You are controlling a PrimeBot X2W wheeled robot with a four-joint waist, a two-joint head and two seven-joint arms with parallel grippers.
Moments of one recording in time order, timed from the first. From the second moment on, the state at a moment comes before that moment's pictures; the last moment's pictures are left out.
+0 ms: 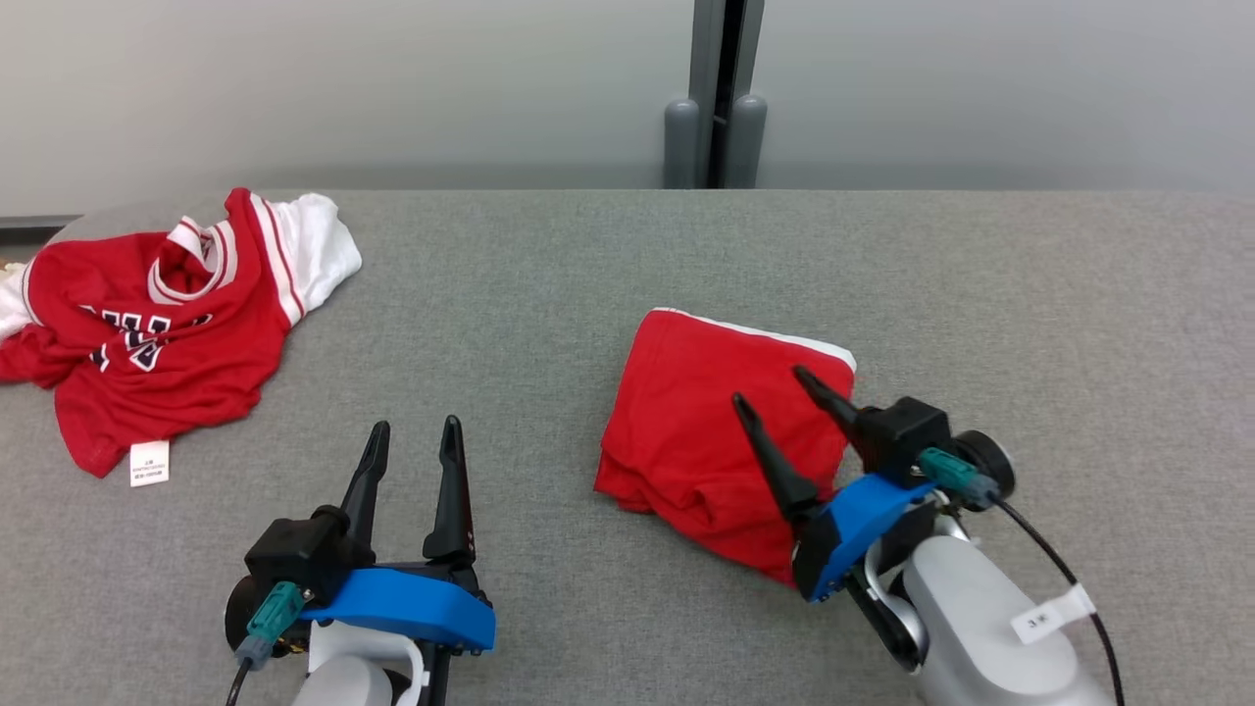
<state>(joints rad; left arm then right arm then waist) -0.16 0.10 -0.28 0.30 -0.44 0.01 -0.26 -0.52 -0.05 0.41 0.73 0.22 0.13 -0.26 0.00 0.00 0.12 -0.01</state>
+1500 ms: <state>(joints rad) -0.01 0.06 -0.14 0.32 -0.28 -0.04 -0.26 -0.13 -0.05 0.04 0.43 0.14 0.13 -0.26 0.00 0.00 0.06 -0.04</state>
